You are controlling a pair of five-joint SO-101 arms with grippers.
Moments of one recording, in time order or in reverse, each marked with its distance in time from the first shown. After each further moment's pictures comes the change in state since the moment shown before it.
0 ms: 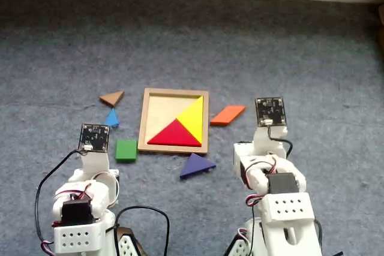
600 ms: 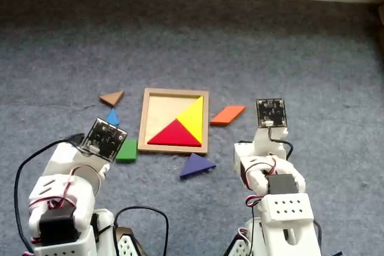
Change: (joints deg) left arm -2.6 8.4 -25.8 -1.1 -32.7; right arm 0.3 0.0 1.5 -2.6 0.0
